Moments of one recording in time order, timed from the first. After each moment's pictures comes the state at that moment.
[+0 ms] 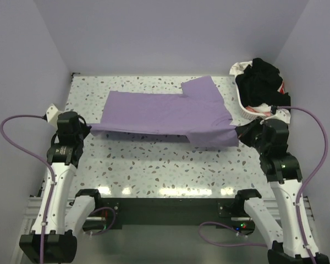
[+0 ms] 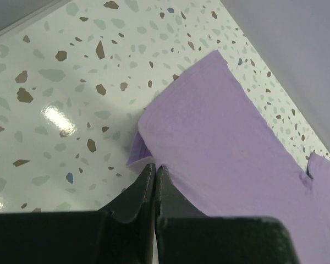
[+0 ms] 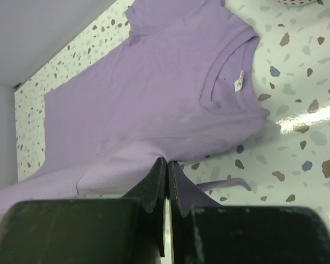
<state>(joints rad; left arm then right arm) 0.03 0.83 0.85 -0.57 -0.35 -0.77 0.09 0.69 0.95 -0.71 0.04 0.68</state>
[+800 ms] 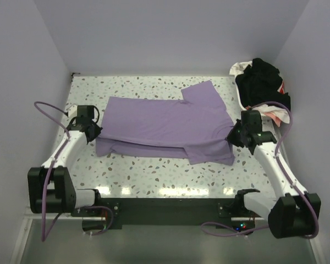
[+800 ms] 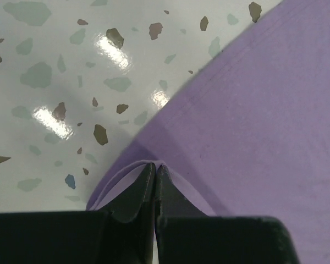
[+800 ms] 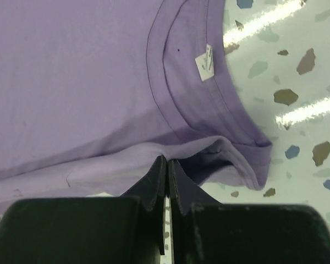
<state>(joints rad) 0.03 1.27 0.81 -0.46 -0.31 -0.76 0.09 1.07 0.81 -0.63 0.03 0.64</state>
